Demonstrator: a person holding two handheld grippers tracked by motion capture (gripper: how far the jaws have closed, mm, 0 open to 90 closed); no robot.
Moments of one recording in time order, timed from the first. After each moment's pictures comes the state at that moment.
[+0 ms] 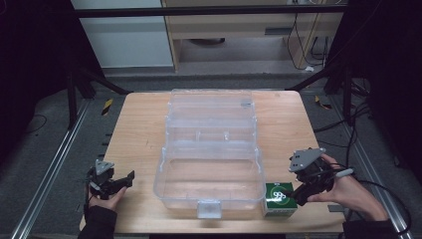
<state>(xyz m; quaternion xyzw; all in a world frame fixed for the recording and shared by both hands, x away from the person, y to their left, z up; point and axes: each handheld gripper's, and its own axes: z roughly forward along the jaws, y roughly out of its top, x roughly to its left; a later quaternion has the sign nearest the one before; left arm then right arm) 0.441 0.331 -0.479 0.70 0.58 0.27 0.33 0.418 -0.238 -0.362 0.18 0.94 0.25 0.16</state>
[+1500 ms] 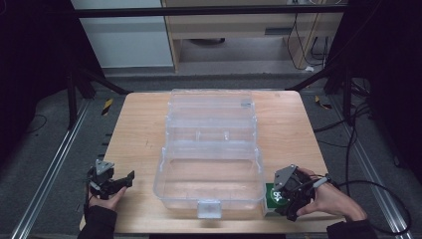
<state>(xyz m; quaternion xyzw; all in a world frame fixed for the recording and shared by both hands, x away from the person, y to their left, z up) 0.441 0.331 -0.479 0.70 0.58 0.27 0.33 0.418 -0.215 -0.425 0.13 0.97 0.17 0.09</state>
